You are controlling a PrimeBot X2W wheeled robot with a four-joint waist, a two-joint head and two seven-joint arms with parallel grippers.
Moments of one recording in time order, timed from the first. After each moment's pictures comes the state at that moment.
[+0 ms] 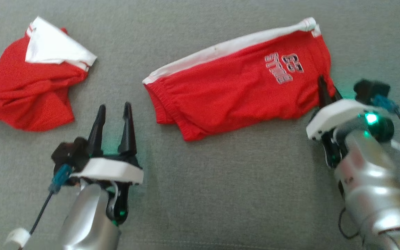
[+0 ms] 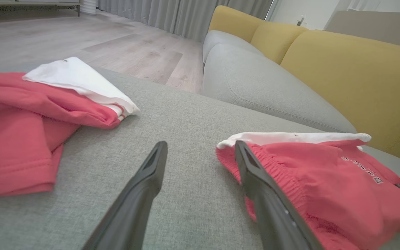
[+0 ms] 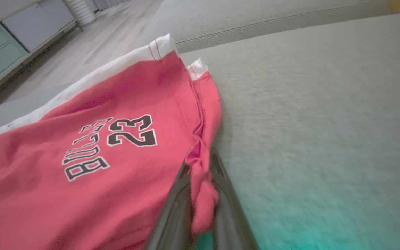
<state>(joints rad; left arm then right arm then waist) -0.37 0.03 -0.19 0.50 -0.42 -0.10 -0.26 -0.77 -0.07 0.01 1.16 0.21 0.13 -0.25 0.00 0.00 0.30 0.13</state>
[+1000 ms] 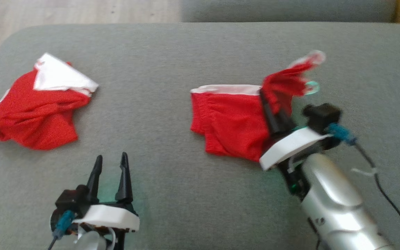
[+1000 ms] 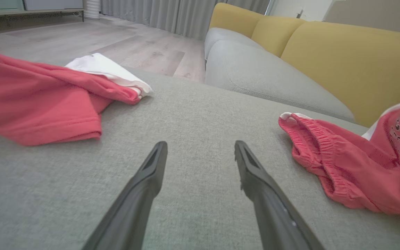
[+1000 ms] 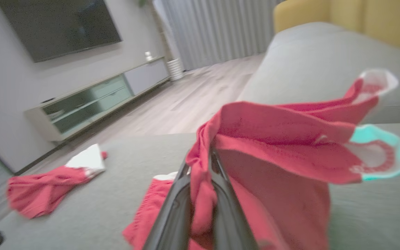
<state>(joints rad) -0.14 0.04 -0.15 0.45 -0.34 -0.08 -0.26 -0.51 -0.06 0.41 0.65 0.45 0.13 -0.25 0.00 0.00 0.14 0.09</state>
